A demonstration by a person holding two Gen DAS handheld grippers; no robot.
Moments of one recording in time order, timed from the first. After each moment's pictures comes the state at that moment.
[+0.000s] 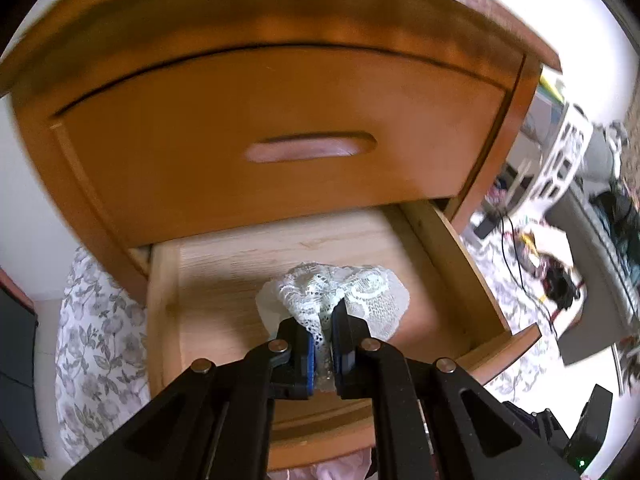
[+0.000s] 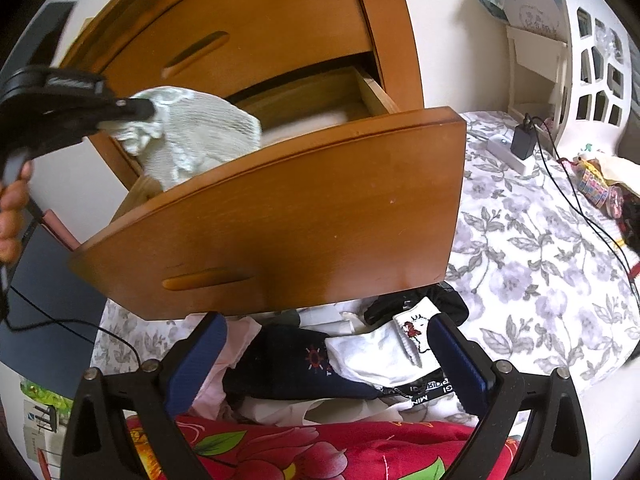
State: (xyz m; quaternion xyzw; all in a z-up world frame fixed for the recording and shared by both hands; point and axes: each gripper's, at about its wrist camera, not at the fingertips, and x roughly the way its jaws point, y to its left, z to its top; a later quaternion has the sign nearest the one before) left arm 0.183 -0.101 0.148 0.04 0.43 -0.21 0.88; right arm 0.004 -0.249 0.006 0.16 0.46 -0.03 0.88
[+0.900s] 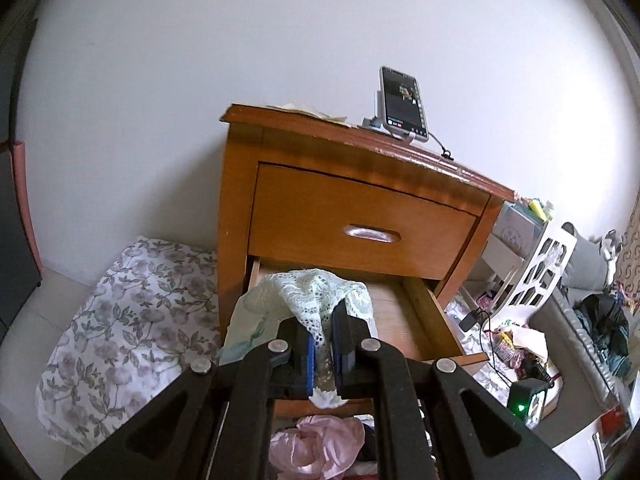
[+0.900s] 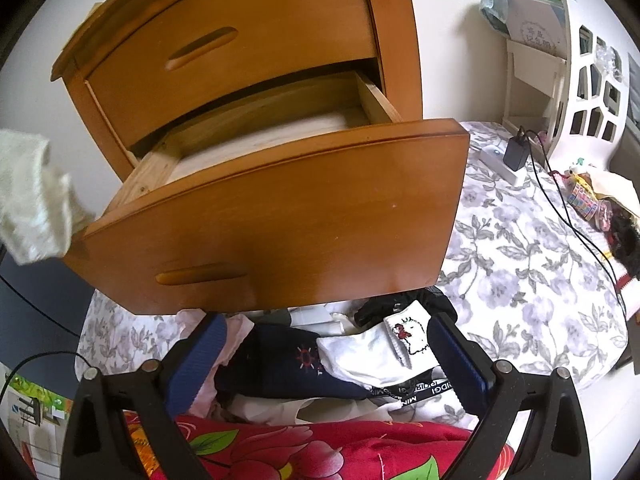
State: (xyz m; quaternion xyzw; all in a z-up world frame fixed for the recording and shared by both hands) left arm 0.043 0.040 0.208 -0.09 0.27 -0.15 0.95; right arm 0.001 -0.242 0.012 0.13 0.46 -0.04 0.88
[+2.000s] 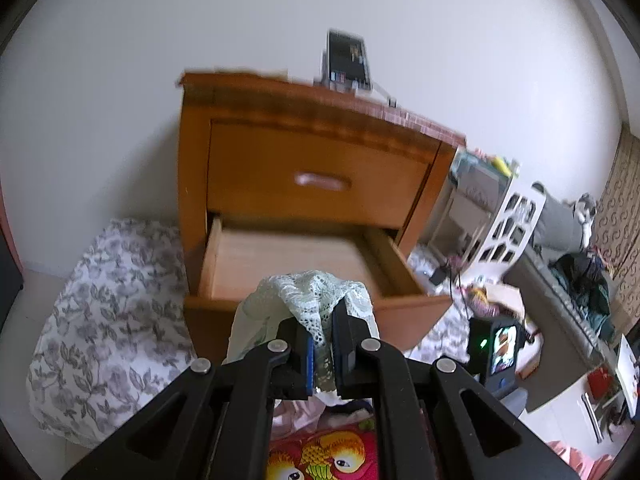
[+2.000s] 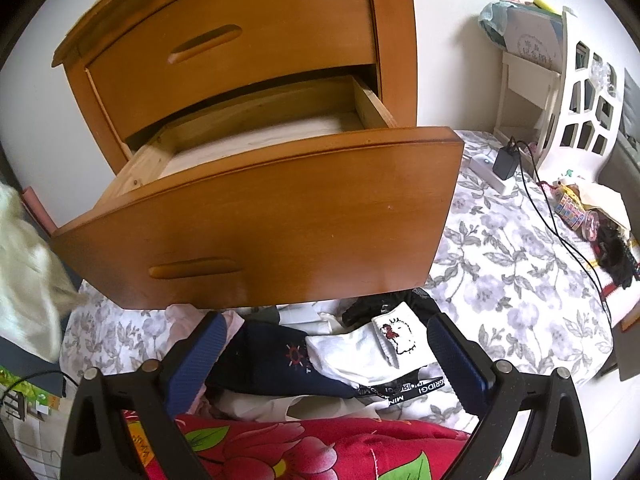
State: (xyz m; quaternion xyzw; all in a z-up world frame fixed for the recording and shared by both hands) left arm 0.004 0.011 0.181 -0.06 0.32 -0.21 0.92; right arm -0.001 -0.236 0.015 0.10 0.46 -0.06 0.88
